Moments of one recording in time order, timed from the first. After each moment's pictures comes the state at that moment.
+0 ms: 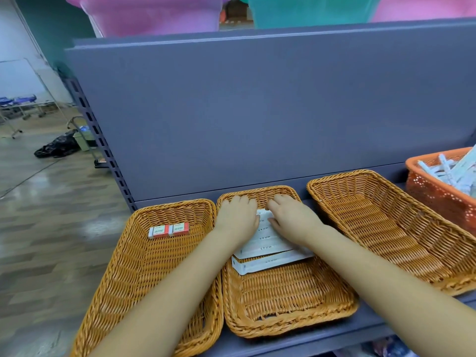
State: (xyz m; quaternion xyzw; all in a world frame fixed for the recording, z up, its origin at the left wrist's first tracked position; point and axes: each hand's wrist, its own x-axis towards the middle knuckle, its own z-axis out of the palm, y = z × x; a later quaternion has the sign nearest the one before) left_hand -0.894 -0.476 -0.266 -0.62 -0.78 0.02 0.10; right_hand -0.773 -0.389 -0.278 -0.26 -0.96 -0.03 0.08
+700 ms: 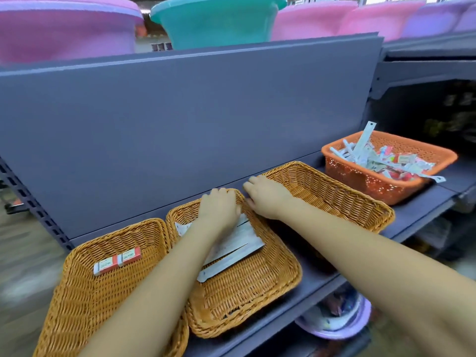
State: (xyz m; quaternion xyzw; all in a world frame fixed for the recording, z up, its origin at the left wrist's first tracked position) left_hand -0.846 -0.432 -0.243 -0.67 -0.74 0.02 0.08; right_hand -0.724 -0.374 -0.235 -0.37 -0.92 -0.07 0.07
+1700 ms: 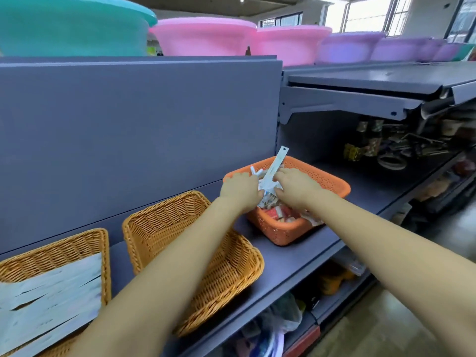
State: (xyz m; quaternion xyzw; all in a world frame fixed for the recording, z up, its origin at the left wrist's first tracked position) left_hand -0.576 -0.233 -0.213 -0.74 -0.66 -0.05 0.08; right_hand -0.430 -0.200 -0.210 -0.52 -0.85 -0.03 0.06
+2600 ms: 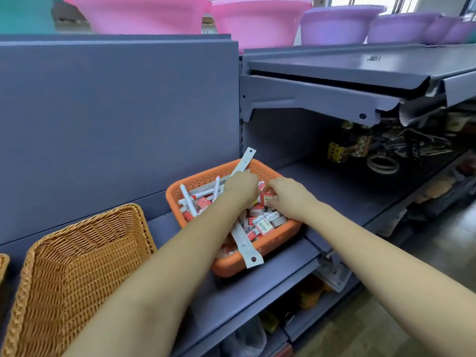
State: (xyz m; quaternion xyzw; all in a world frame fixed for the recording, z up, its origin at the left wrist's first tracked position) left_hand -0.466 -0.101 -0.241 -0.72 -0.69 0.00 0.06; right_hand -0.336 -0.114 -0.241 -0.52 -0.84 0.07 0.10
